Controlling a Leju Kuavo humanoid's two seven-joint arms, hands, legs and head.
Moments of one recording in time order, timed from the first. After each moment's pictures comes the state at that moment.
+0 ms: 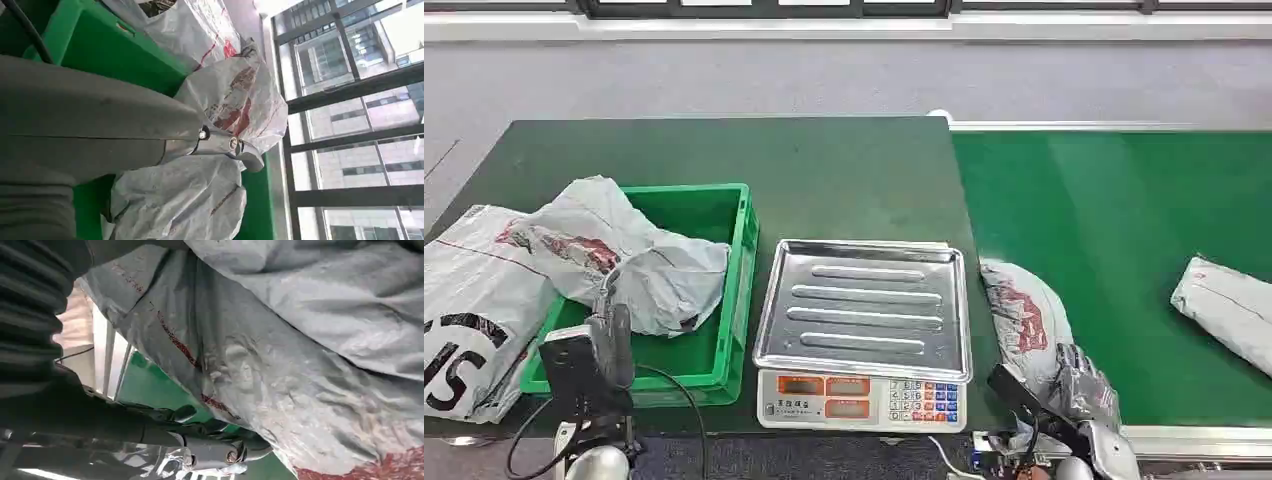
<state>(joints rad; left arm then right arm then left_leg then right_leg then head) 0.11 -0.12 0.00 -1.65 -0.44 0.24 -0.23 0.05 -0.04 -0.19 -1.19 1.22 0.05 0.10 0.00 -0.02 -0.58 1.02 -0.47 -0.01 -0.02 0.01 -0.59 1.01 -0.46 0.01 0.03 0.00</state>
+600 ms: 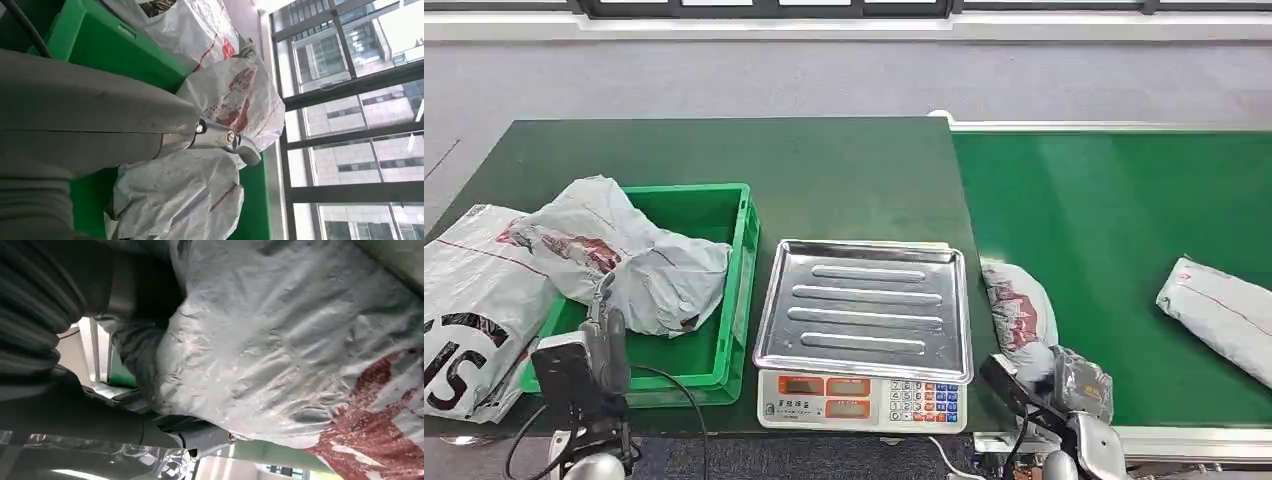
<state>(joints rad) 0.14 -0.13 0.00 -1.68 -0.43 0.24 -0.23 0.02 0.00 -0.18 -1.15 1.30 -0.06 0.08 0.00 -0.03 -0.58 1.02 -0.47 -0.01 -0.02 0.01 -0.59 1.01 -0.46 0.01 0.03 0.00</state>
